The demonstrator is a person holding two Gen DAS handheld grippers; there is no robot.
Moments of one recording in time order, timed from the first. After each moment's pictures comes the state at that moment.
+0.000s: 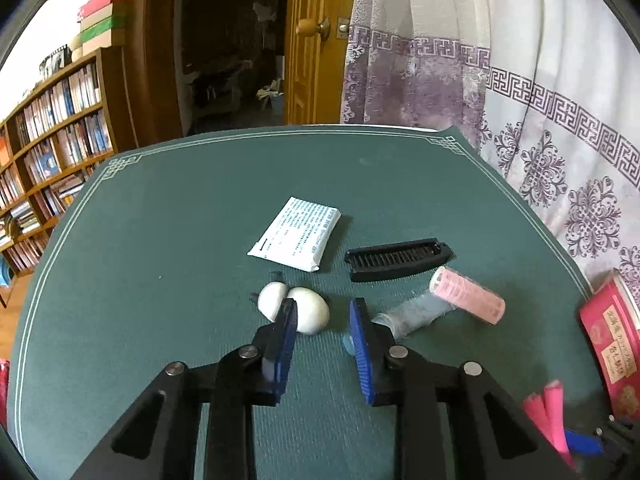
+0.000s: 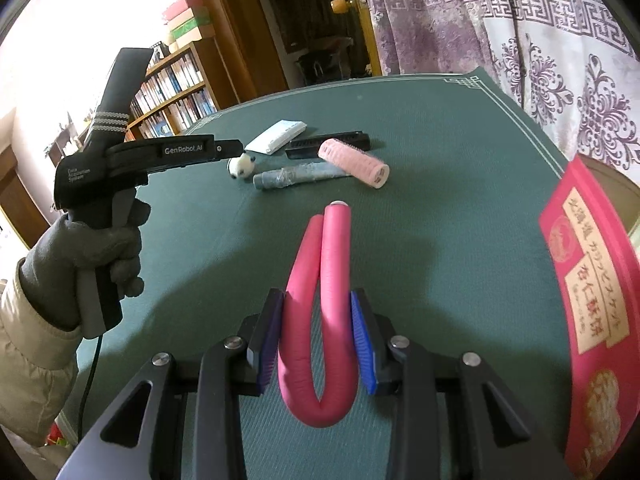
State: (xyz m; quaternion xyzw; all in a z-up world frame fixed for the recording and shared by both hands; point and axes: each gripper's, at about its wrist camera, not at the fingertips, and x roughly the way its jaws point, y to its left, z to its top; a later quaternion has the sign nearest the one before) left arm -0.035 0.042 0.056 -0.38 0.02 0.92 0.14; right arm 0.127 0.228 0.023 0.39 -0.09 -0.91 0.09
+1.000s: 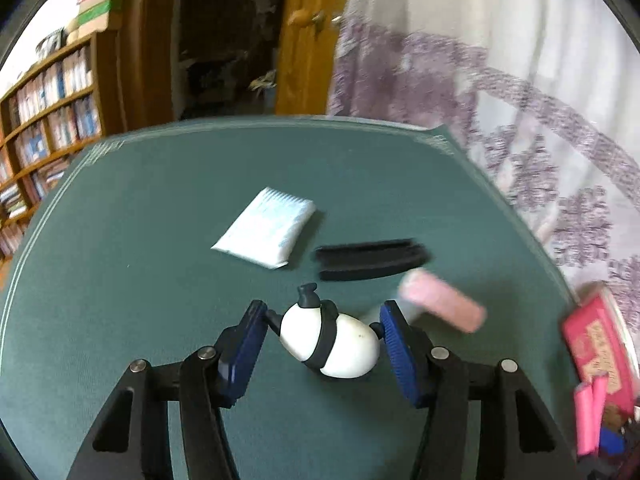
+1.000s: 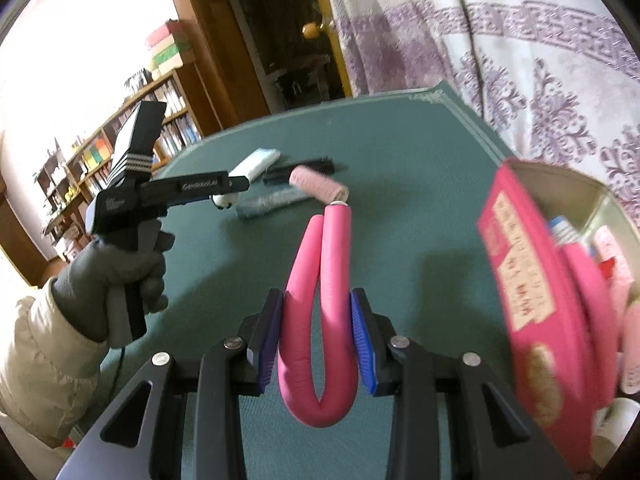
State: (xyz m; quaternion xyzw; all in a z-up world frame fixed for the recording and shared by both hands) left arm -0.028 0.066 0.057 -0.38 -0.01 0.91 0.17; right arm 0.154 0.258 0.051 0.35 -0.12 -0.93 0.05
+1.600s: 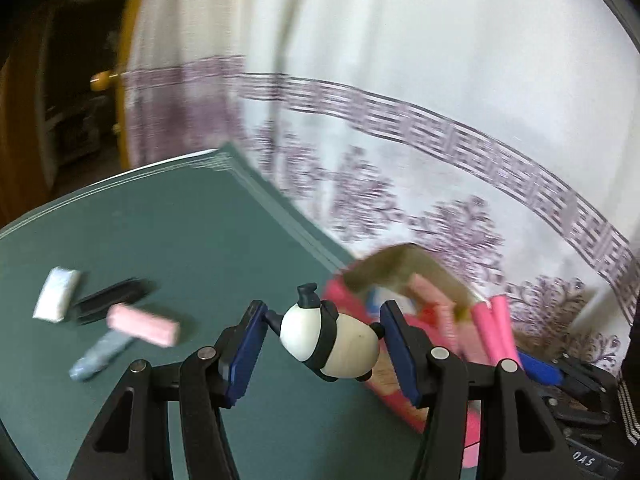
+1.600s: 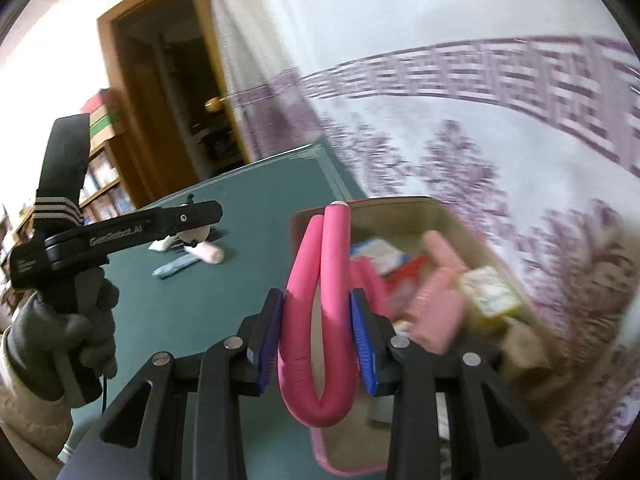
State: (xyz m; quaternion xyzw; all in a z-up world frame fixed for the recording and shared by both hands) left arm 0.082 0.238 0.122 -0.34 0.05 0.85 0.41; right arm 0.261 0.361 0.089 0.28 -0.15 -0.94 -0.10
